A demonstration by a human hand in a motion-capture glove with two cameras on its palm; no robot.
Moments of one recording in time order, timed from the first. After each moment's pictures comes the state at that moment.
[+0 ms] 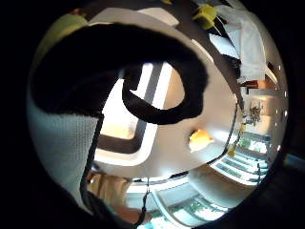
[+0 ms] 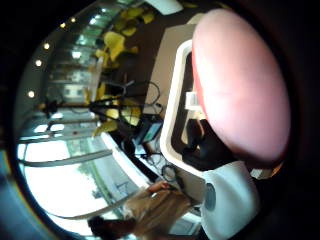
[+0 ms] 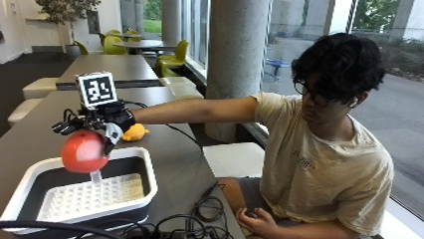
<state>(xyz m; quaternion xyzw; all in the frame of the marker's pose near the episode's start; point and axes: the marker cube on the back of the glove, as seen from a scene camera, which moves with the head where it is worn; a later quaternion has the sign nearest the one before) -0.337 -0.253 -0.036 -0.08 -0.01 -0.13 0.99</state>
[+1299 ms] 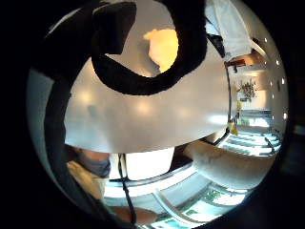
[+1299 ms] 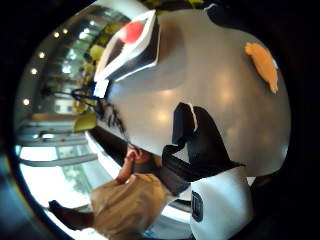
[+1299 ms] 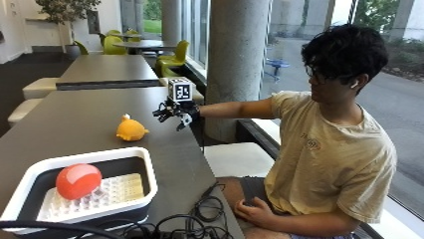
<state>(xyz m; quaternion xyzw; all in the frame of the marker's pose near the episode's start) -0.022 0.064 0.000 -0.03 0.05 -0.02 1.00</state>
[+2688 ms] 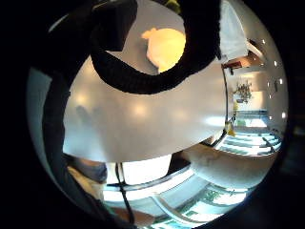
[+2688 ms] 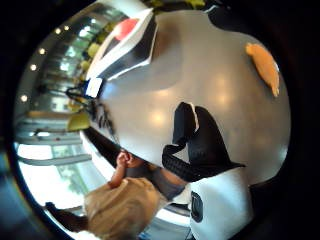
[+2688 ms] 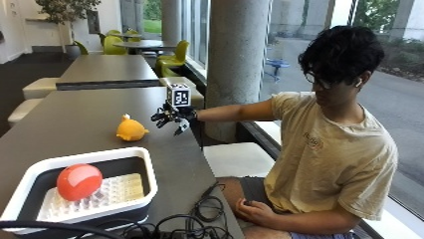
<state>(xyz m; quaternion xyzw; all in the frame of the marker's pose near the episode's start) -0.018 0.056 0.019 -0.02 0.10 -0.02 0.99</state>
